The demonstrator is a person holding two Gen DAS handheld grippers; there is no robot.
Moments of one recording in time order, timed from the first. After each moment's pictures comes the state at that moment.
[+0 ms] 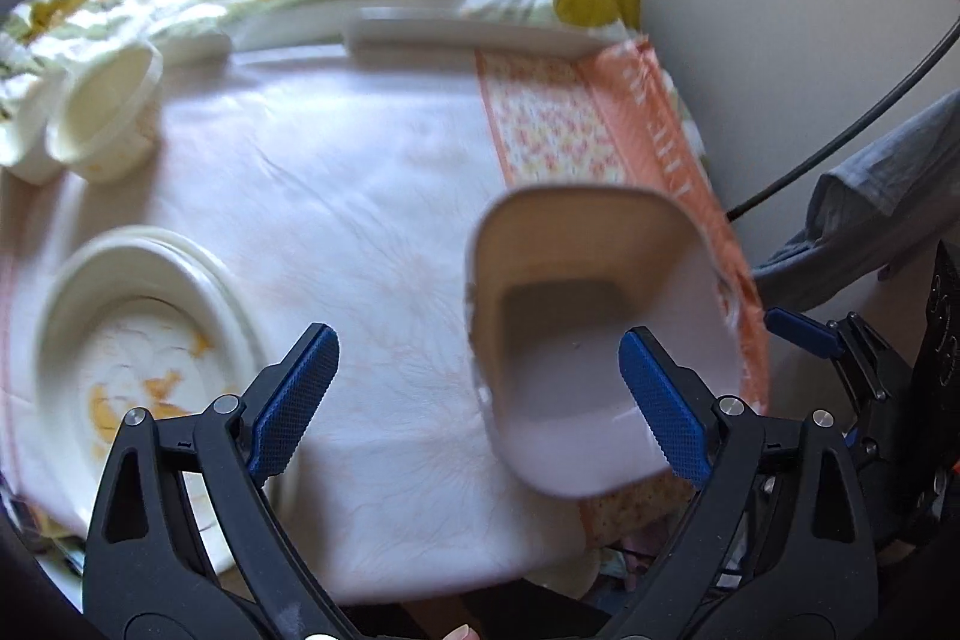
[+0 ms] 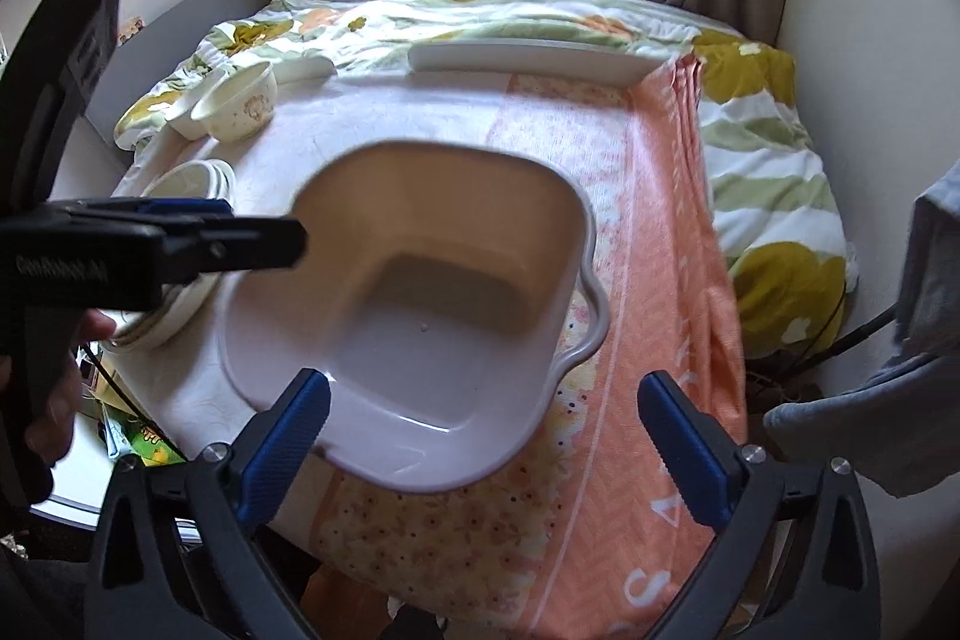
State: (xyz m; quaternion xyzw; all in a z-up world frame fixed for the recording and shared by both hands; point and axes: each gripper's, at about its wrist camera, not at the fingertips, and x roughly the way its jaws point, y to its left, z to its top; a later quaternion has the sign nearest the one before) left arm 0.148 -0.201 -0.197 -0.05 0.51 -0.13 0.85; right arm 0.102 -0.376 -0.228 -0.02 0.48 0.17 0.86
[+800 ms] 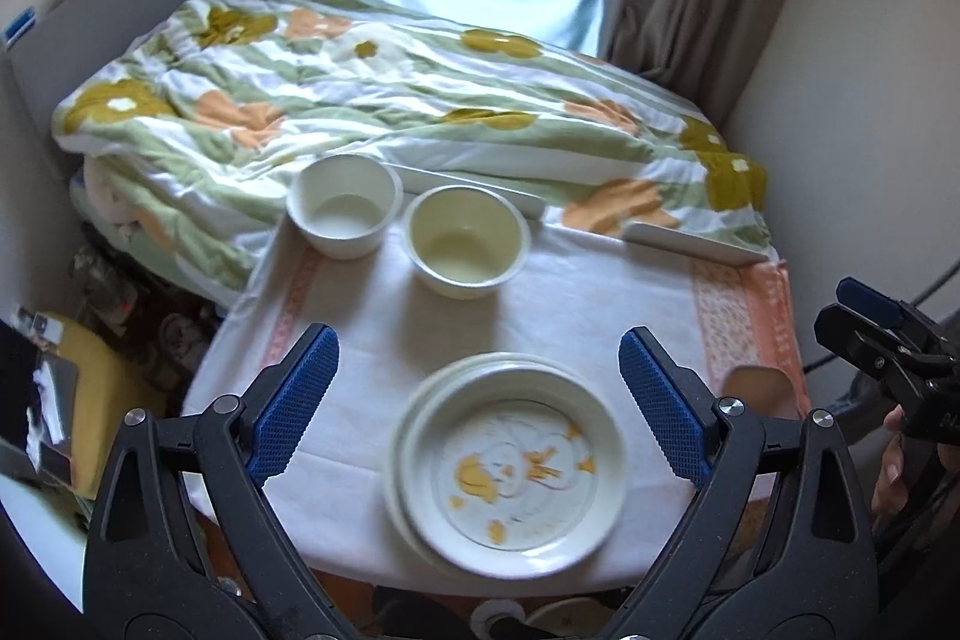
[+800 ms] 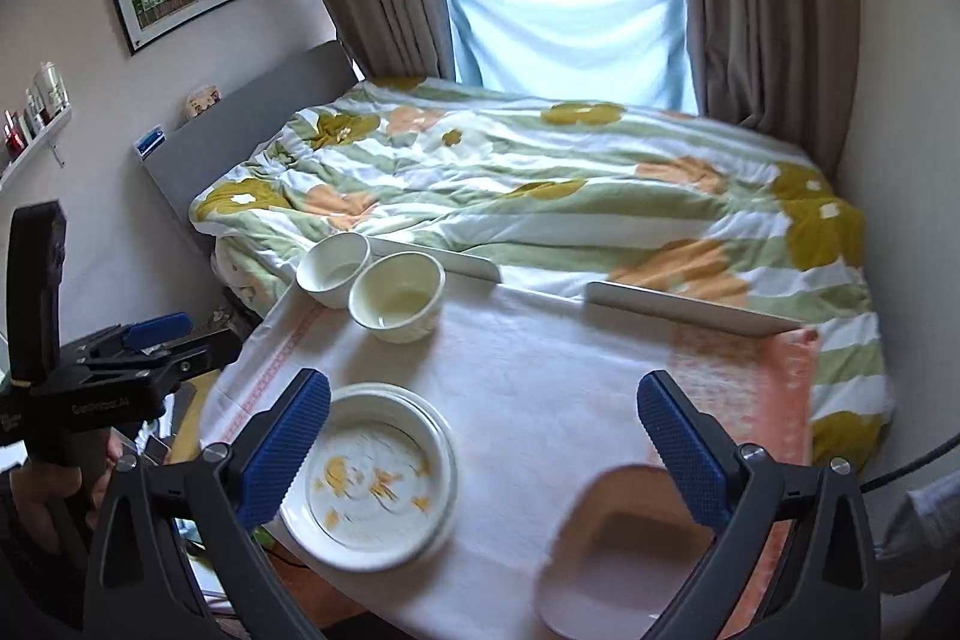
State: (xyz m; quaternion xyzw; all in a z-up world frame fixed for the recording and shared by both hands) left arm 0.134 0.048 -0.090 -0.13 0.43 0.02 0.90; right arm 0.174 -0.208 -0.083 0.01 0.41 0.25 0.88
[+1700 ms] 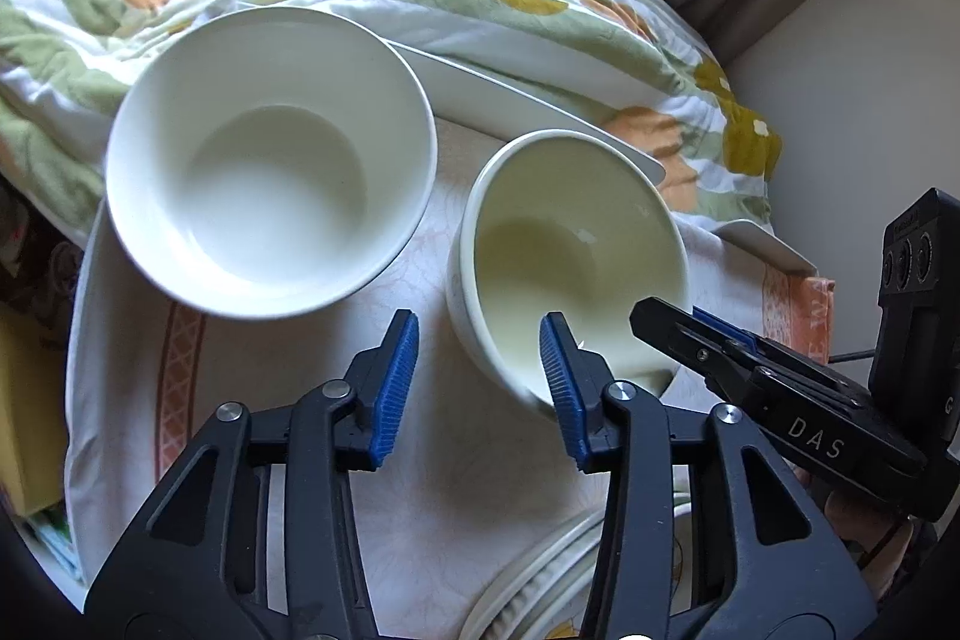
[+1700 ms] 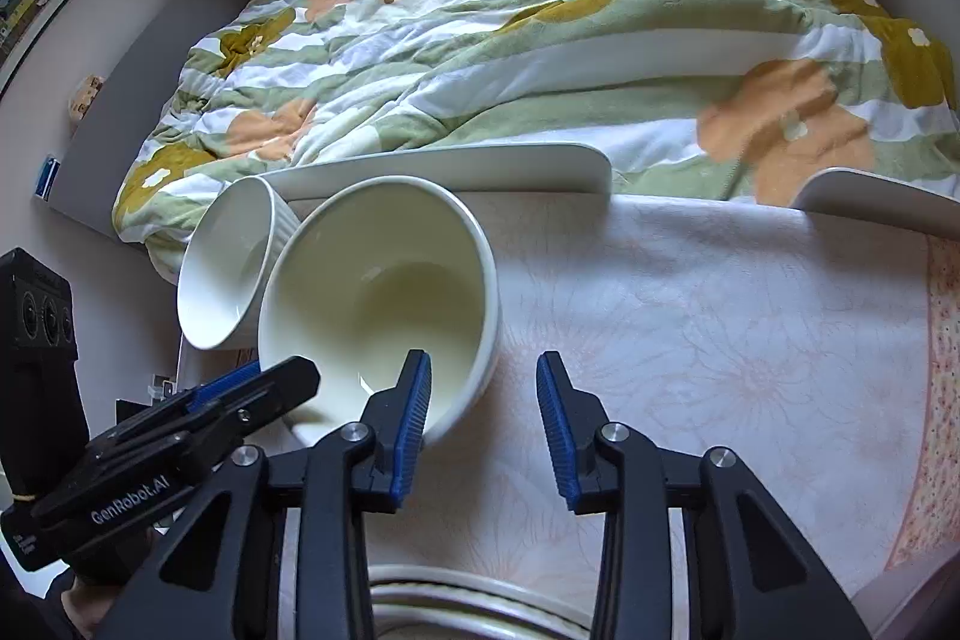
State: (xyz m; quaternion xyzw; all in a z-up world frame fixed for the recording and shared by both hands) left arm 0.307 0.120 -0.264 -0.22 0.55 -0.07 0.81; right arm 0.323 -0.069 -0.250 0.08 0.58 0.18 0.79
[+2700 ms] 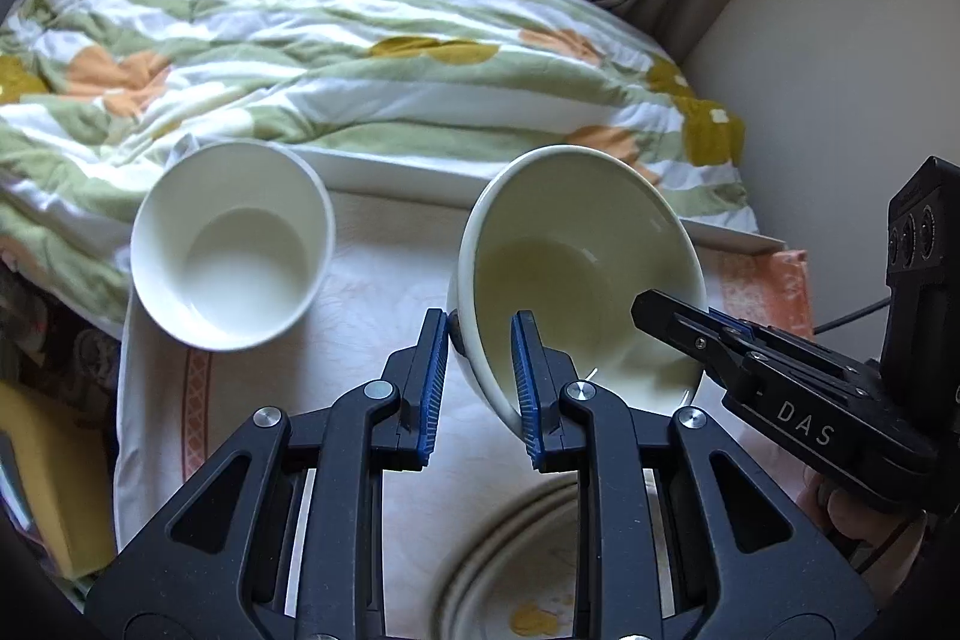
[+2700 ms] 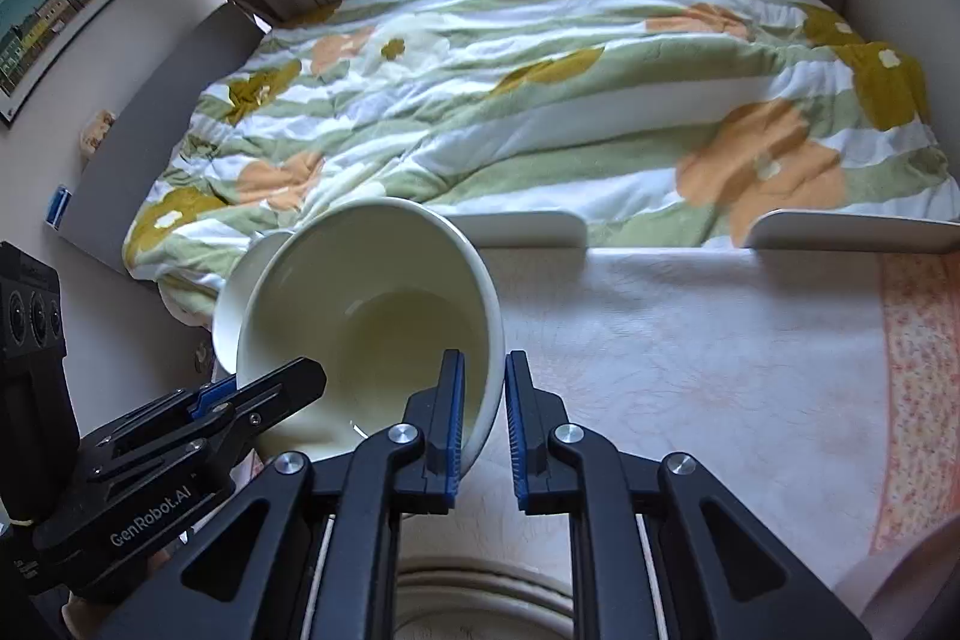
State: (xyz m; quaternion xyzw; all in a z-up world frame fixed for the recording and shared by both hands) left arm 0.286 0.081 -0.188 -0.15 0.49 -0.10 0.85; right arm 0.295 -0.096 -0.194 0.10 0.52 0.16 0.83
